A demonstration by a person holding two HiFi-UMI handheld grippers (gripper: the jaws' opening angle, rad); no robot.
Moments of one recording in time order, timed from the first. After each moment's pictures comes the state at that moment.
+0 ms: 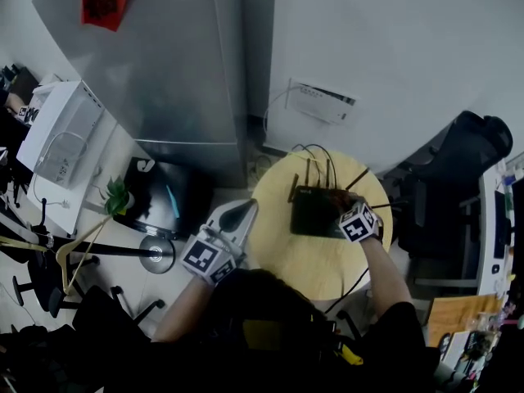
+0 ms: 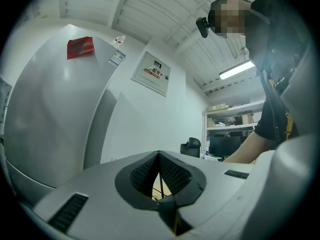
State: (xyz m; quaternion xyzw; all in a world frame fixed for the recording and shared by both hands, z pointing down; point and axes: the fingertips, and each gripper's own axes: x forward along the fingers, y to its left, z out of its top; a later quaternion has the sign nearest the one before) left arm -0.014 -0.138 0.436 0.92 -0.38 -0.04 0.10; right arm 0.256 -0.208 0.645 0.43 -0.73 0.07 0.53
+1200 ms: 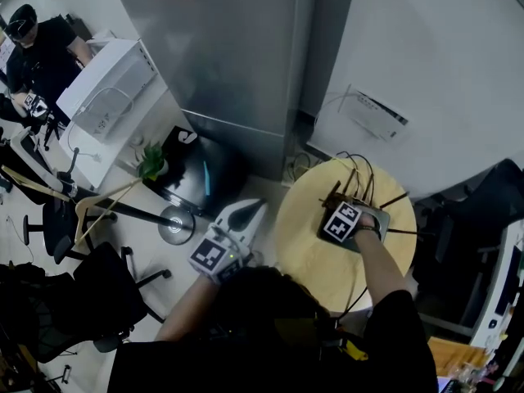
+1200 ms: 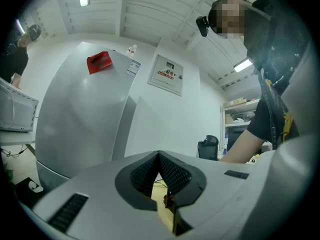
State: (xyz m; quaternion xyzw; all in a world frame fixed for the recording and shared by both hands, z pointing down) left arm -0.079 -0.122 0.441 0.87 -0.48 -0.05 0.08; right arm 0.142 -0.228 0.707 0.20 -0.69 -0.07 0.69
